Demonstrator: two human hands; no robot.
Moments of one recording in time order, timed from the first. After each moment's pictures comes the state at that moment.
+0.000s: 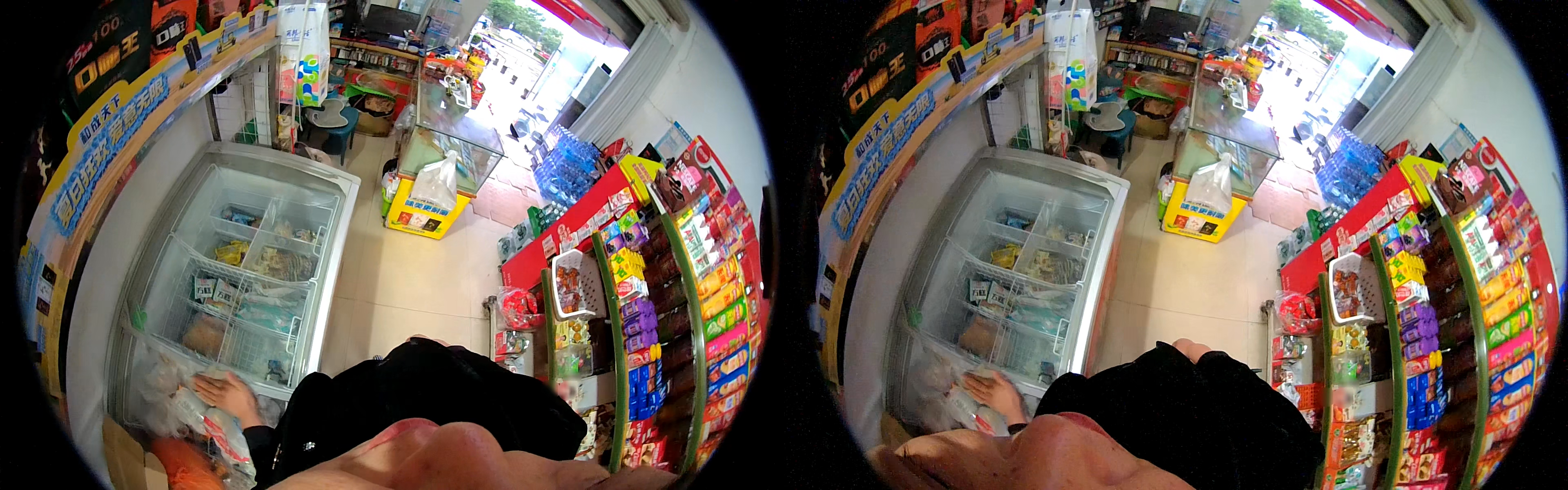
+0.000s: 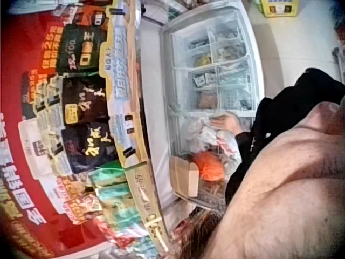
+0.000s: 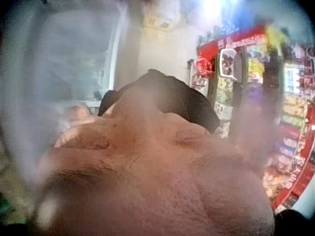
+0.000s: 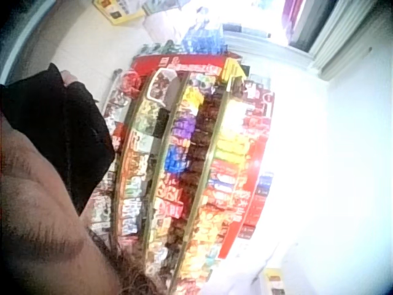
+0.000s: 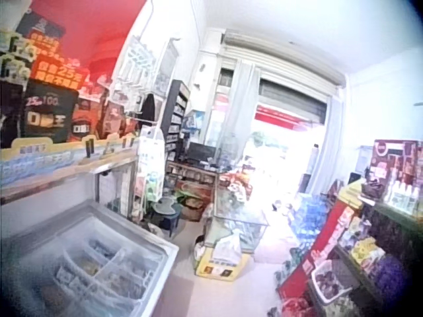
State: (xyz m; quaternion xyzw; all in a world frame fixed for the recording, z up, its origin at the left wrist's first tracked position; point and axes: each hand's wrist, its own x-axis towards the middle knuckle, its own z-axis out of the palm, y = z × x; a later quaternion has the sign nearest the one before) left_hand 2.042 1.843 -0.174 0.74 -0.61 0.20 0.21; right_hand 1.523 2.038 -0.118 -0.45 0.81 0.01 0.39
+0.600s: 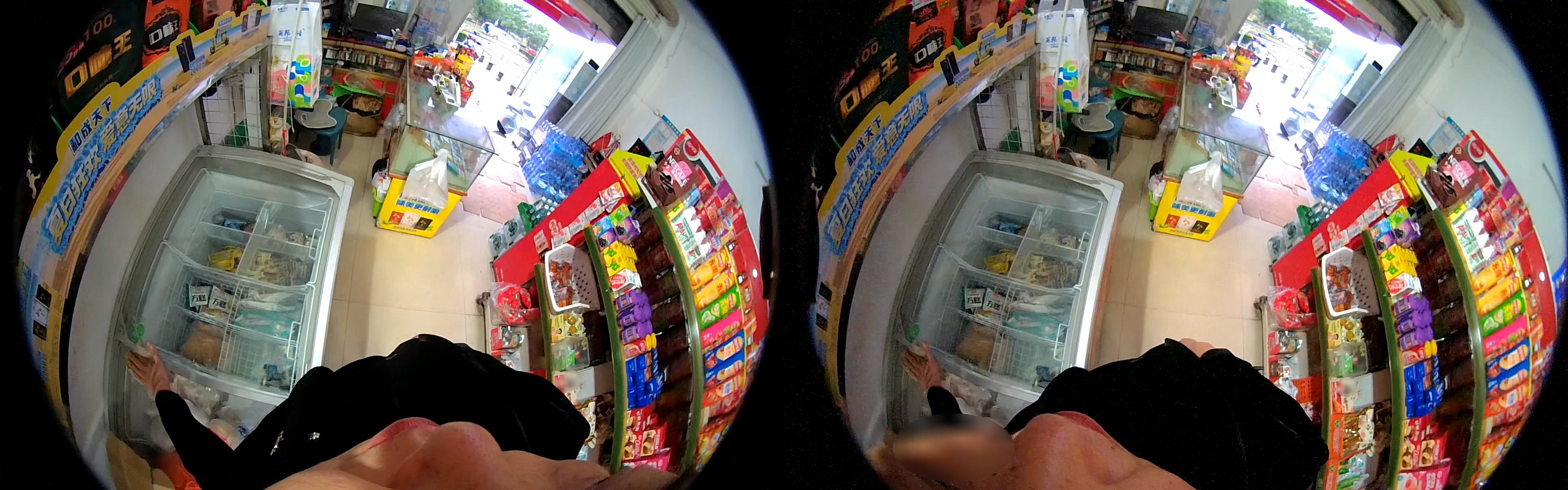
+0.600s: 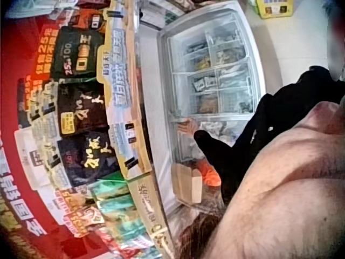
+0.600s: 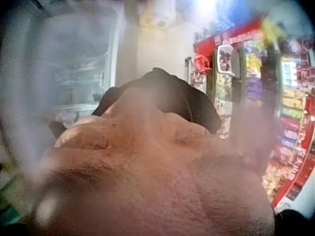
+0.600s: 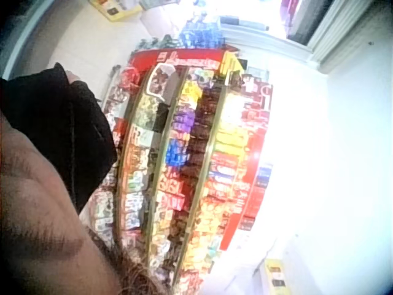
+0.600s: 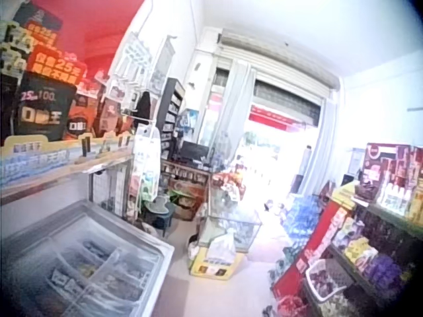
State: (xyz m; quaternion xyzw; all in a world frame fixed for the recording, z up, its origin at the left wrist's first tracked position) left_hand 2.198 1.662 -0.131 0.85 -0.53 0.00 0.06; right_hand 1.518 2.054 -0.110 -0.41 0.83 0.01 0.38
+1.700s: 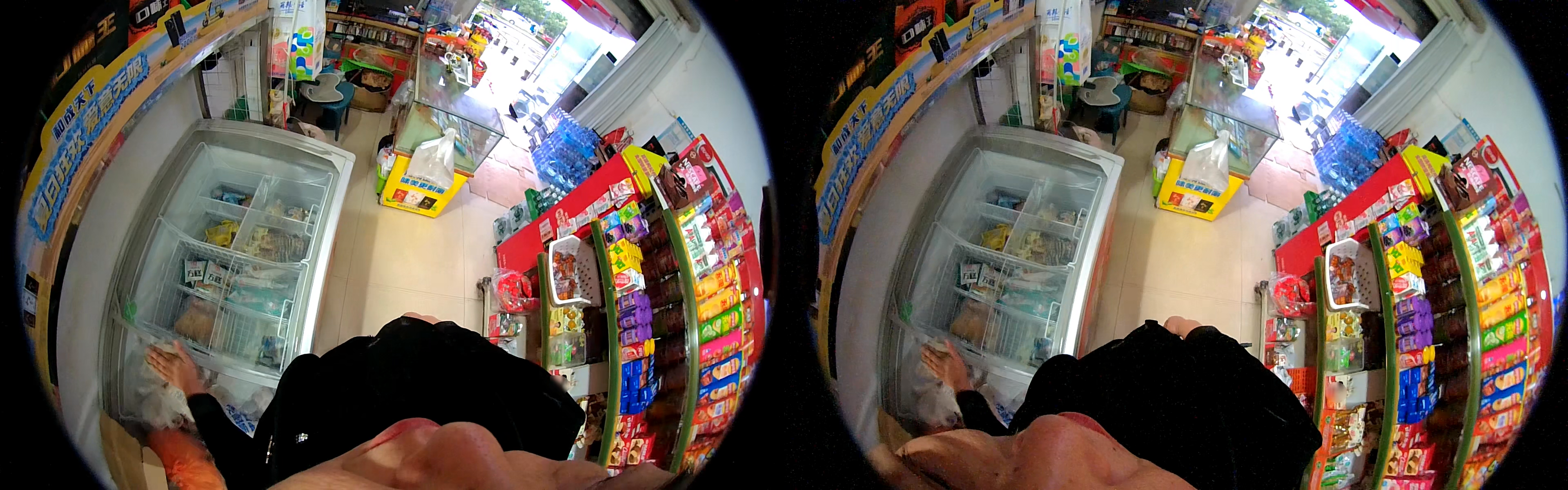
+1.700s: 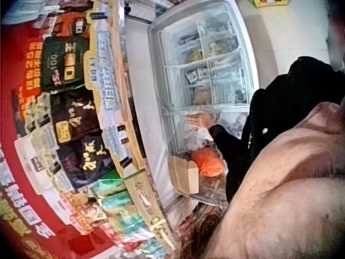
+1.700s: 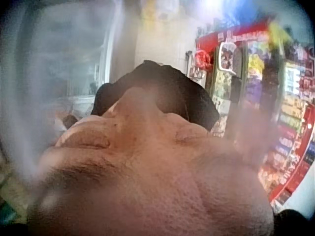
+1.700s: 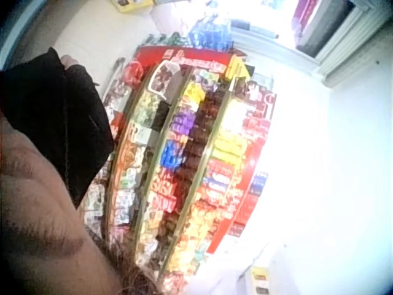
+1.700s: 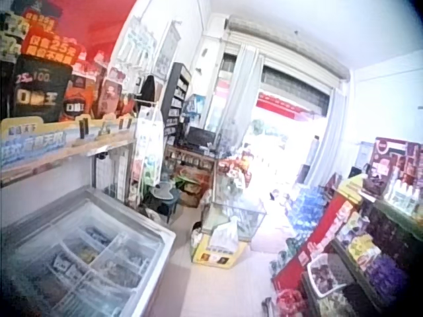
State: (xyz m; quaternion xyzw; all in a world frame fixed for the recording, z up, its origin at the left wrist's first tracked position) left_hand 2.136 1.747 -0.167 0.78 -0.59 0.18 0.12; right_hand 1.502 2.005 -0.162 -0.50 0.76 0.01 0.42
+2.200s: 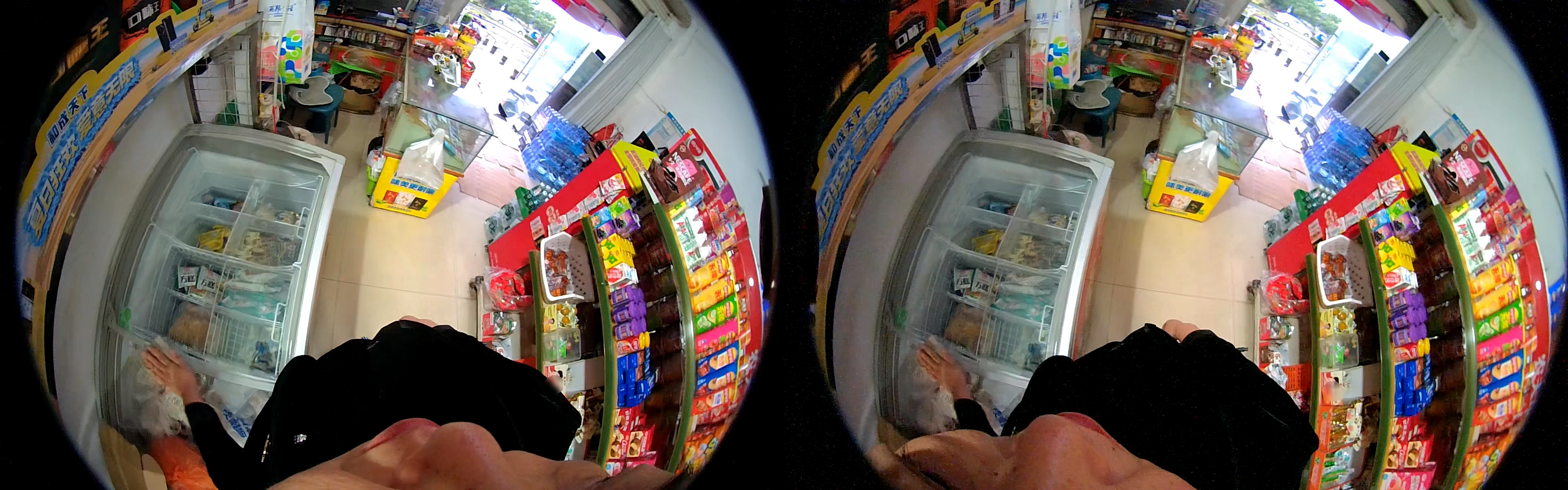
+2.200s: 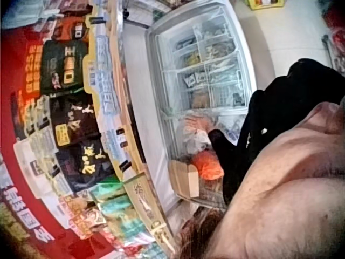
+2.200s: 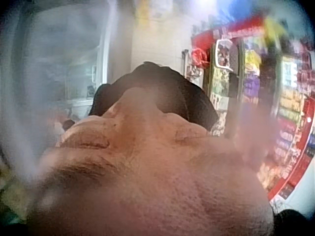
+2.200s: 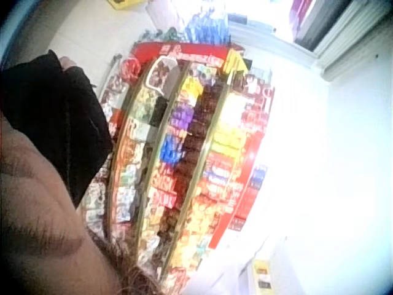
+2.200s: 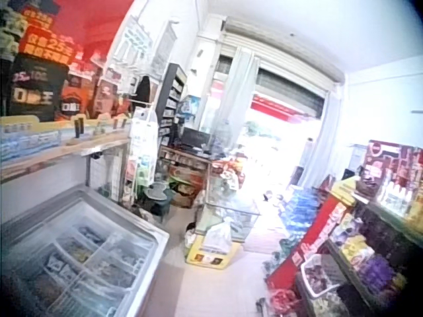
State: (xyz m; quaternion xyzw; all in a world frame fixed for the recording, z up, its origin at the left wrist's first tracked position) left_hand 2.147 1.749 -0.182 0.73 -0.61 0.25 0.15; right_hand 1.505 2.016 -0.152 -0.50 0.77 0.01 0.41
